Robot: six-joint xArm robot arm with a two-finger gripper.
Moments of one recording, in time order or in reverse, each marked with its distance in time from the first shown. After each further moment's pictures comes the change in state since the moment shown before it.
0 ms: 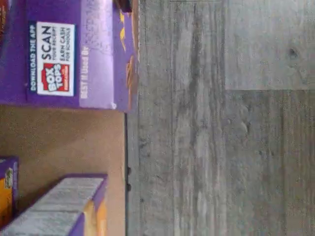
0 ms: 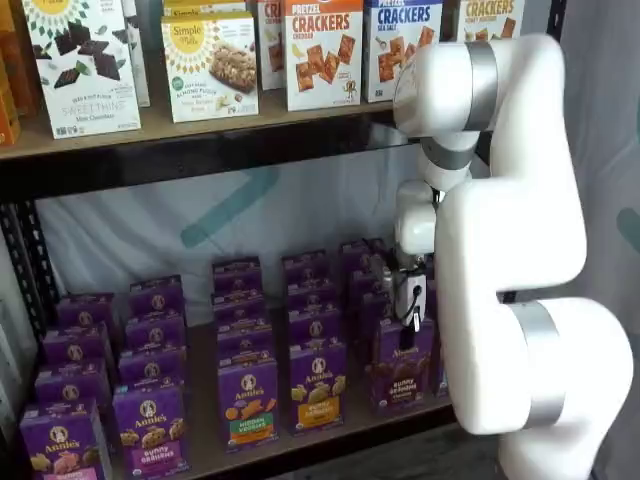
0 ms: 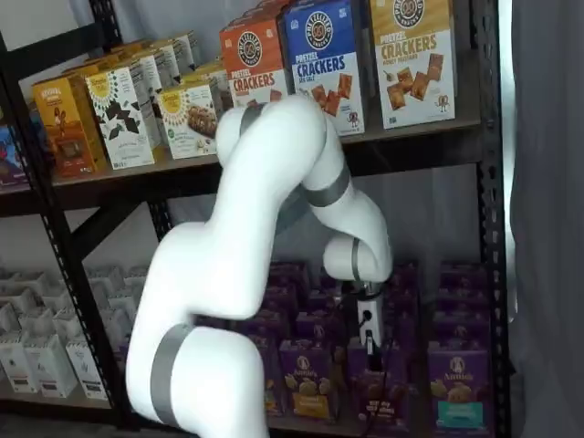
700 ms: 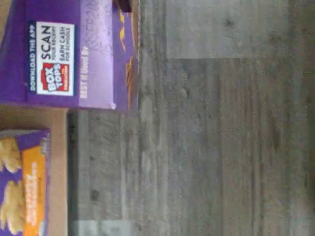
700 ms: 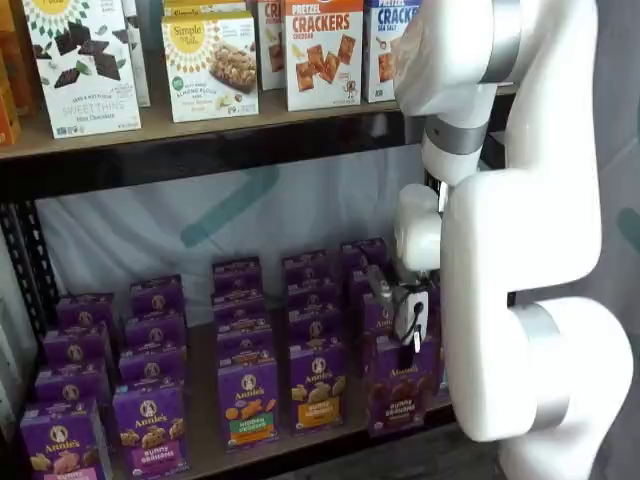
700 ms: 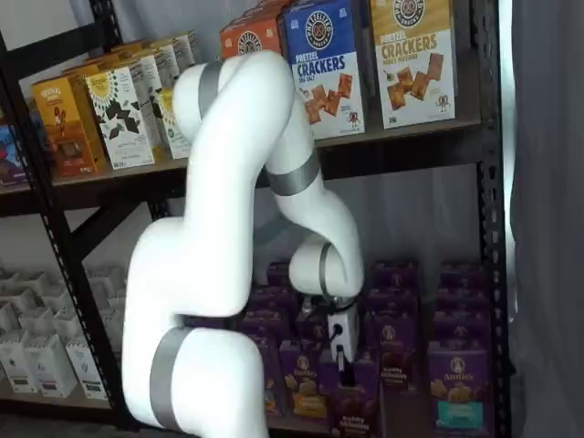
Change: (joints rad) arm 0.072 -0.297 0.453 0.045 -0.184 0.025
